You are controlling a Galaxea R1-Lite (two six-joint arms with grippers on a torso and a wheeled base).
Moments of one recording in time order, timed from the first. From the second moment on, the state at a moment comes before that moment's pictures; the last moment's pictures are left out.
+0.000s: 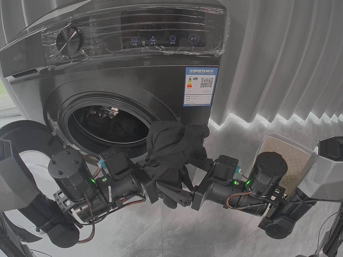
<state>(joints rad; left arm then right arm) -0.69 1.86 -0.39 -1.55 -0.20 -0.15 0.80 2.05 -0.55 -1.55 0.25 0.10</state>
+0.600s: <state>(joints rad) -0.70 1.86 -0.39 -1.55 -0.21 -0.16 0.78 2.13 -0.63 -1.55 0.22 0.11</state>
